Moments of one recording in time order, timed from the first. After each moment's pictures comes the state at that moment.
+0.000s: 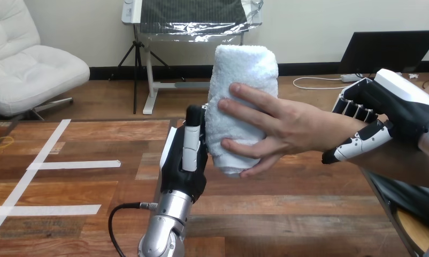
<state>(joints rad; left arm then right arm) -0.43 -0.15 0.05 1.01 -0.24 -0.78 -0.31 -0.33 -0.75 0.03 0.10 -0.32 0.01 0.42</state>
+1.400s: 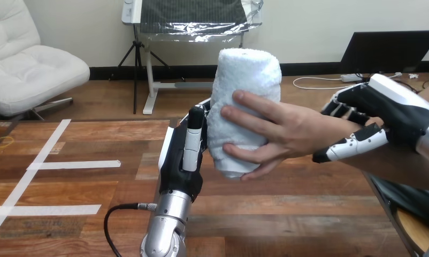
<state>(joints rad) -0.43 -0.15 0.04 1.02 -0.12 -0.81 -0.17 -0.33 -0.75 0.02 0.11 -0.29 -0.02 0.49</state>
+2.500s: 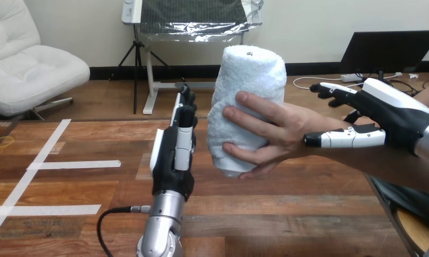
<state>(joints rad) -0.41 -0.13 0.05 0.98 -0.11 -0.78 -0.10 -0.32 -0.76 0.02 0.09 -0.29 -0.03 0.53</state>
